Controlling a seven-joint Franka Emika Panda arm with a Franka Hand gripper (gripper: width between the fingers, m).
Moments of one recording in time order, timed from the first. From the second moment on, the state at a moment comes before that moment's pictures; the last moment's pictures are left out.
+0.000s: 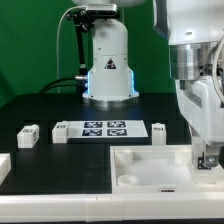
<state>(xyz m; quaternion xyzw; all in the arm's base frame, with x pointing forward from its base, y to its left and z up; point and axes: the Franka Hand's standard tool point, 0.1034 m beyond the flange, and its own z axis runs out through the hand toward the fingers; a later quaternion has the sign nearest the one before) 0.609 0.124 0.065 -0.69 0.72 -0.01 0.06</state>
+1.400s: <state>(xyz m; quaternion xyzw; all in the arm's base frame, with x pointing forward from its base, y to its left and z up) 0.611 0.118 0.064 -1.00 0.00 -0.05 0.01</state>
